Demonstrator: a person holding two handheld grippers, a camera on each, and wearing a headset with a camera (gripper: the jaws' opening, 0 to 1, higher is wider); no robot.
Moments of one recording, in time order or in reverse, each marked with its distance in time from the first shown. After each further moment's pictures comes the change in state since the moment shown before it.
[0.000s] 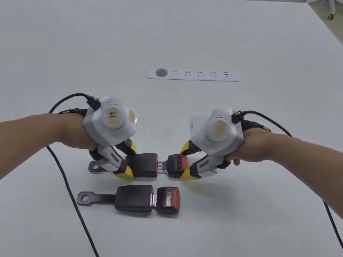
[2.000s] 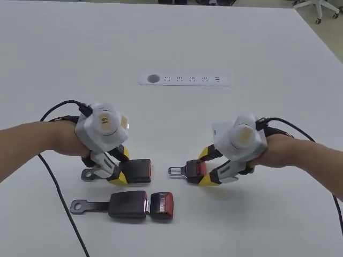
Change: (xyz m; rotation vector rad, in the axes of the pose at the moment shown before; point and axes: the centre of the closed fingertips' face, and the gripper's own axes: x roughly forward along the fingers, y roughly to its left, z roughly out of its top) left arm -0.002 0.000 0.001 -0.014 0.009 -0.001; right arm -0.032 -0.001 -0.047 0.036 0.018 -0.027
